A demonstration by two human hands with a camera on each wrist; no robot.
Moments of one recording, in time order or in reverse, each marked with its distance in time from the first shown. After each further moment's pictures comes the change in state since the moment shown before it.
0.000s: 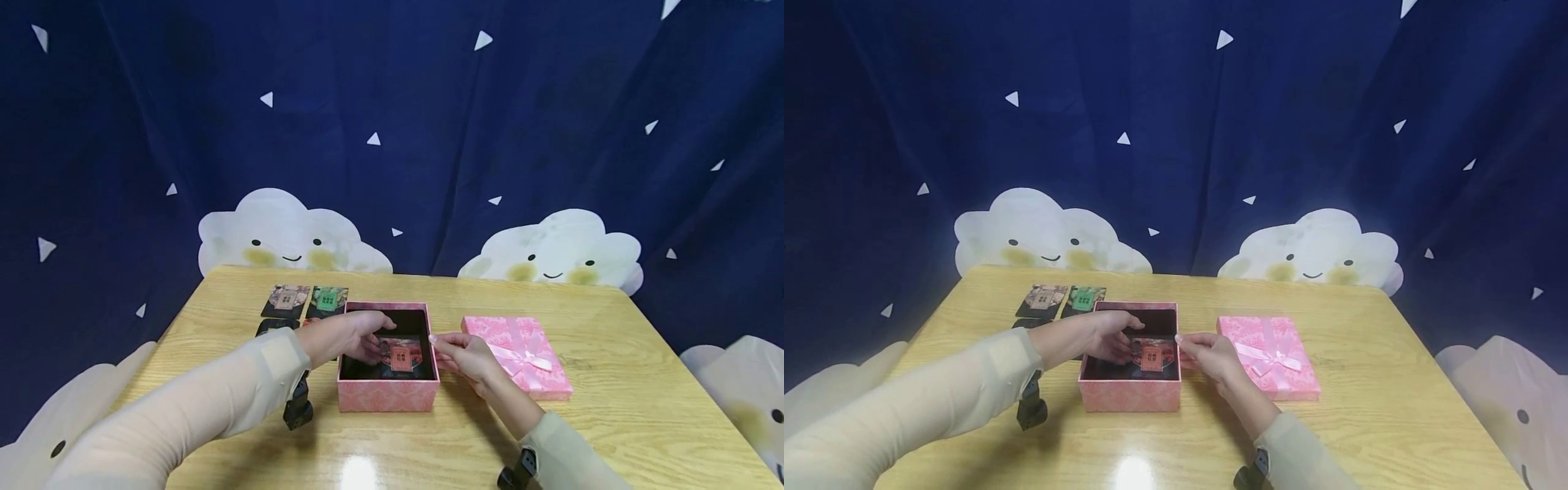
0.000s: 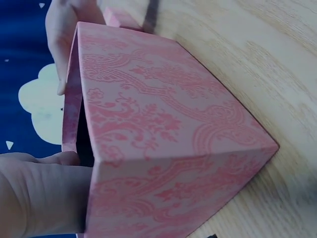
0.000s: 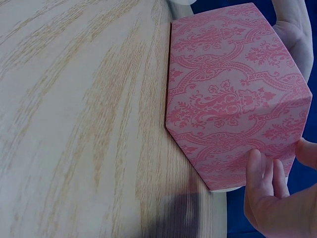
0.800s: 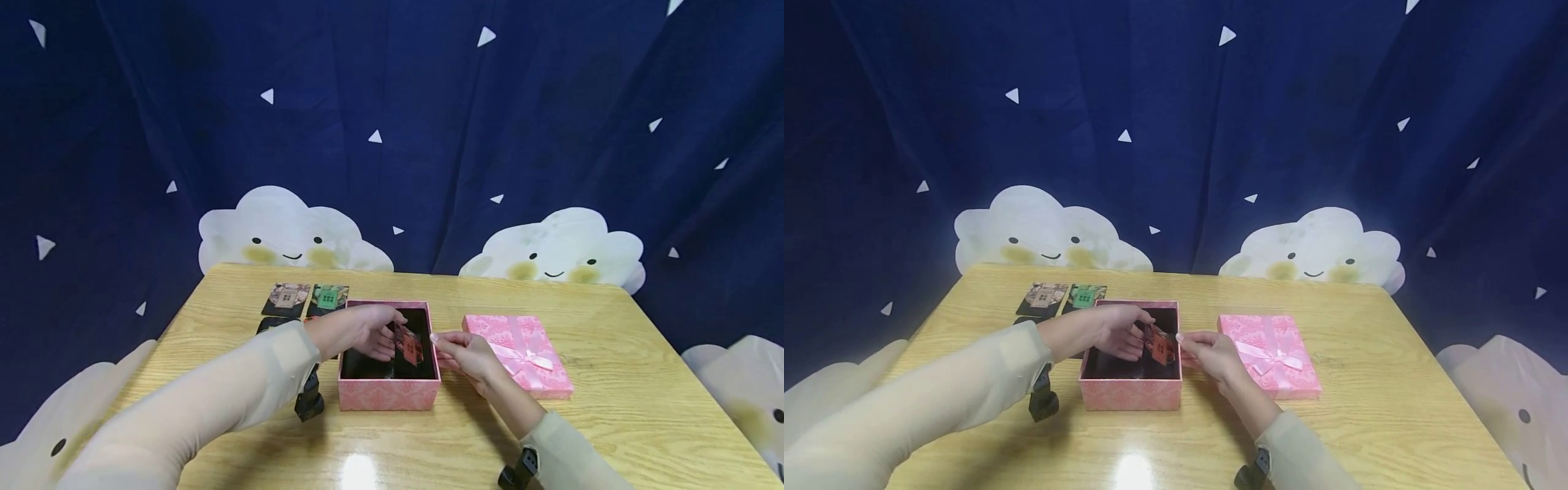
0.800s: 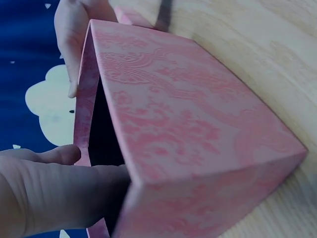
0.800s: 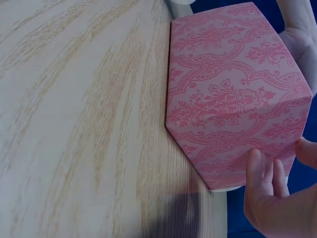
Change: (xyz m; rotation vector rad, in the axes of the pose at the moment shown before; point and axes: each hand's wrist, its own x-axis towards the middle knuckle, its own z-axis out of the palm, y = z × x) left_hand -0.003 0.015 0.008 0.073 -0.092 -0.050; right_hand 0.000 -0.003 -0.001 0.022 -0.035 0.001
